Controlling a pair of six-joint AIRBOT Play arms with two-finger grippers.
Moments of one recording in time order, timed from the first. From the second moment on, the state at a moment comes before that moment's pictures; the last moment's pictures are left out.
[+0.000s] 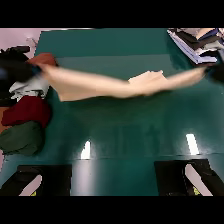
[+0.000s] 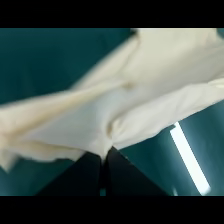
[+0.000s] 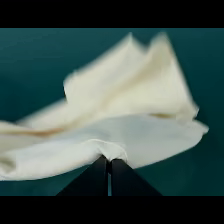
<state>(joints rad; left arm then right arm) -0.08 -0.82 1.43 1.06 -1.21 -1.43 -0.36 -0.79 1.26 -1.01 1.23 1.34</state>
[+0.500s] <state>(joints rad) -0.08 -0.82 2.23 1.23 -1.06 -1.46 -0.36 -0.78 2.11 -1.16 1.23 1.41</state>
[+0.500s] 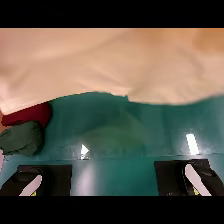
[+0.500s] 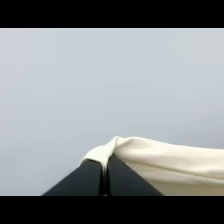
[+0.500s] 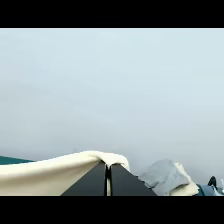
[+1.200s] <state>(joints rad) -0.08 -1.10 1.41 1.32 -1.10 -1.53 -0.28 -1.17 1.61 -1.17 1.41 1.43</state>
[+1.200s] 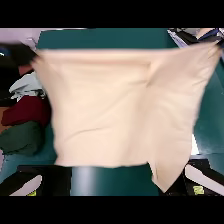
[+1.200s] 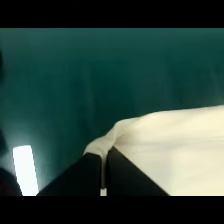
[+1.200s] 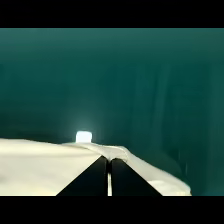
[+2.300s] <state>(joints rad) -0.04 -1.62 1.49 1.16 -1.24 -1.34 -0.20 -1.50 1.49 -1.38 1.34 1.39</state>
